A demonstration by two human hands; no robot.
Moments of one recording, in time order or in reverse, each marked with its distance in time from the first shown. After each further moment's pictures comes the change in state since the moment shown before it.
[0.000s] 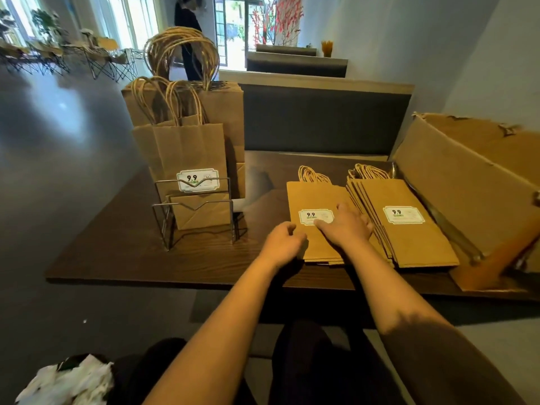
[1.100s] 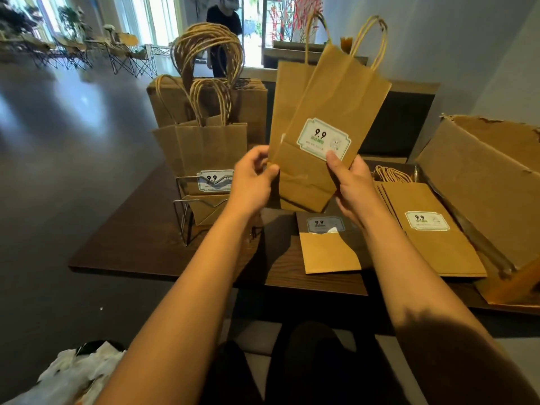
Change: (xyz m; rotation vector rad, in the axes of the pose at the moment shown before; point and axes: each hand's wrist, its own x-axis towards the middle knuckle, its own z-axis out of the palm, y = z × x) left_hand -0.022 0.075 -0.110 -0.236 0.317 0.471; right_hand -0.029 -0.077 -0.075 1.480 -0.230 -0.373
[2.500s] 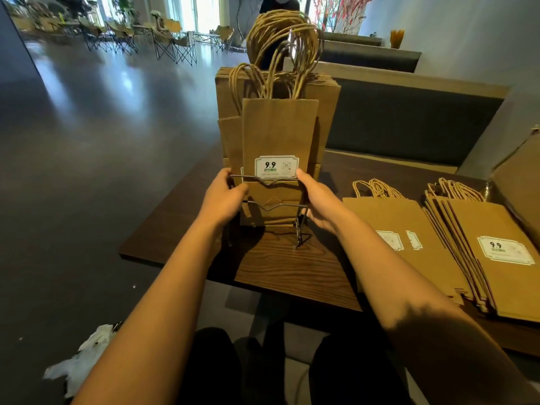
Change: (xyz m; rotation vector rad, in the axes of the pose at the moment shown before) left_hand 0.019 -0.062 -0.145 0.285 0.194 -0.311; right_hand 0.040 0.078 0.133 -0.188 -0.256 0.484
